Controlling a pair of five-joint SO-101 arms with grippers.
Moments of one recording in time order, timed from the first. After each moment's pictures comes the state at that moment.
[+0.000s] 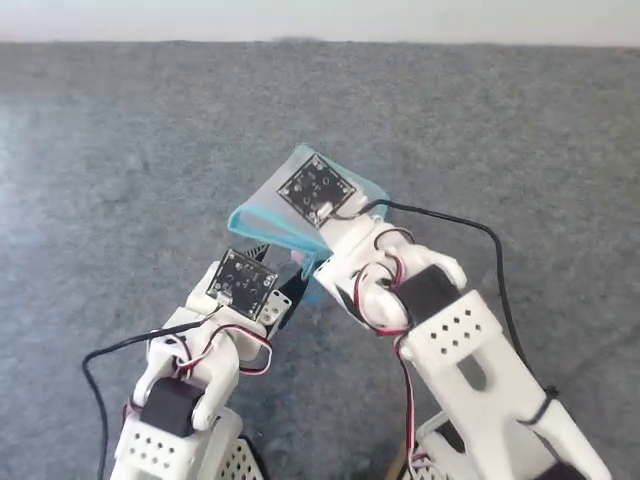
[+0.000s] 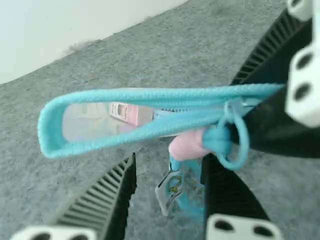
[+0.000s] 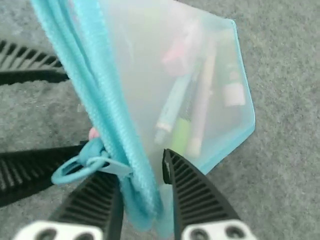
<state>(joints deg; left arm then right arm) 14.1 -95.3 85.1 53.0 -8.0 -37.6 -38.9 39.2 59.0 14.2</state>
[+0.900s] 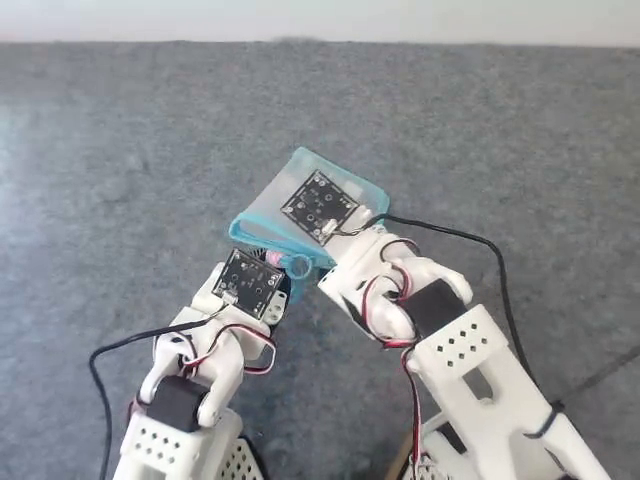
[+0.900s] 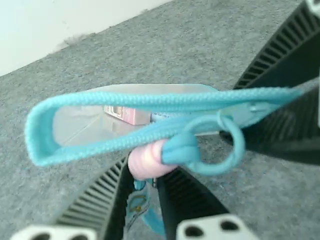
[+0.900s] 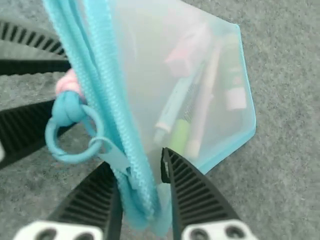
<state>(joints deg) 14.1 -95.1 88.4 49.9 -7.8 -34.5 -41.8 45.6 55.3 17.6</state>
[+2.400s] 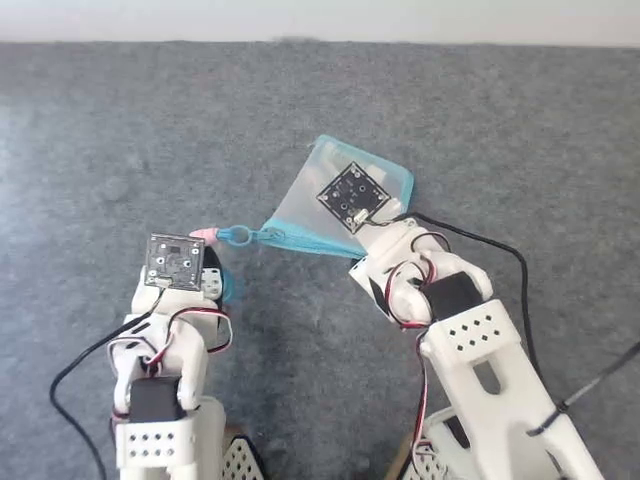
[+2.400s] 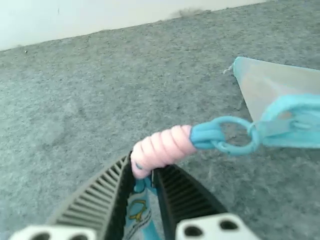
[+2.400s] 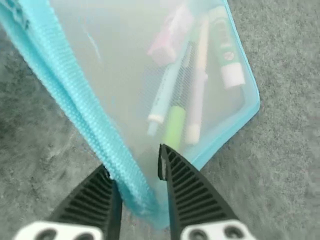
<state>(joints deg) -9.8 -95.0 88.4 49.4 -5.6 -24.9 -39.4 50.1 50.3 22.9</state>
